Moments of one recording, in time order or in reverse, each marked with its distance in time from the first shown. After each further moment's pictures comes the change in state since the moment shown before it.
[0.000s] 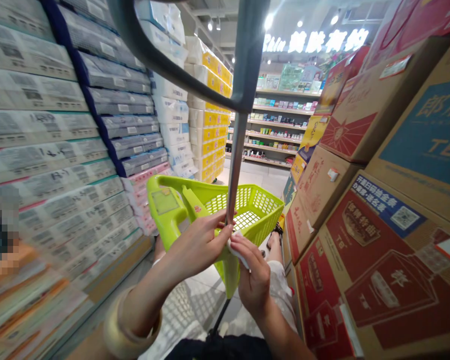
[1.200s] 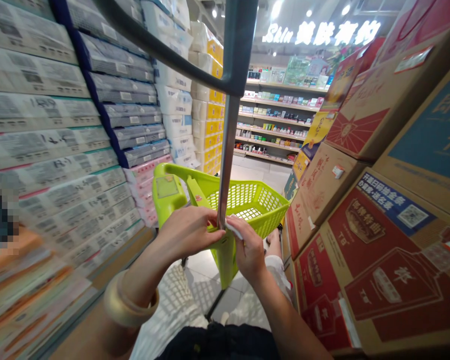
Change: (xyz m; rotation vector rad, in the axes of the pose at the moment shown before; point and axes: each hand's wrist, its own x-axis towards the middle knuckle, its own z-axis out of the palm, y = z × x) left_hand -0.002 -0.020 -0.019 0.513 -0.105 -0.135; right_hand 0.020 0.019 0.018 0.001 -0.173 0.065
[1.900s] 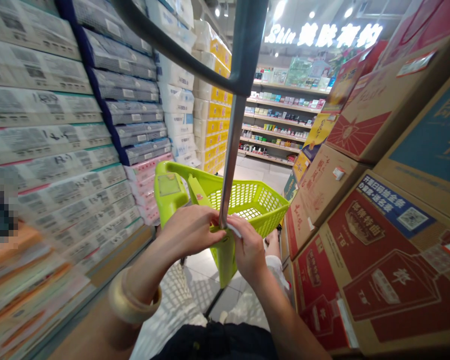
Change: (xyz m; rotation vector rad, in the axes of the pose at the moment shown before) left_hand 0.000 -0.001 0.001 0.053 -0.036 0.021; right_hand 0.003 -0.005 0.000 -0.008 -0.039 0.069
